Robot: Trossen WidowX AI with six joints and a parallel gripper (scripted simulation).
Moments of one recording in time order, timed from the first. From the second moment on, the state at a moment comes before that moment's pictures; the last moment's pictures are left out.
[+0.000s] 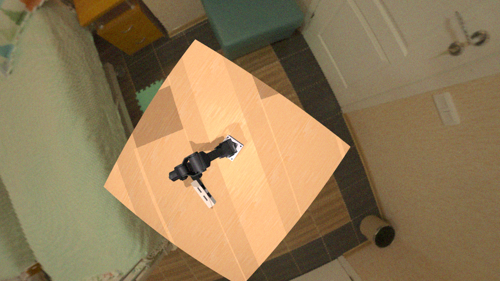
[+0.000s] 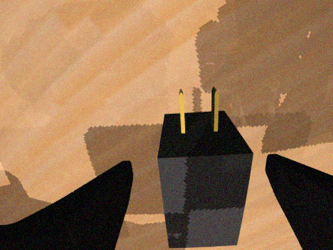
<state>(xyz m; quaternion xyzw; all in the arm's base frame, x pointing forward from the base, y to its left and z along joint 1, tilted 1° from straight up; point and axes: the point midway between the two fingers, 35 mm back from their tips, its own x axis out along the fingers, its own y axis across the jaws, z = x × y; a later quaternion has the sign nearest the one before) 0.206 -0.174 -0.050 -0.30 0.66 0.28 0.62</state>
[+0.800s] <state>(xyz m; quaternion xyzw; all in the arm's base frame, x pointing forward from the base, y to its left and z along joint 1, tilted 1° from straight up) 0.205 -0.173 -0.028 -0.30 0.66 0.29 0.62</state>
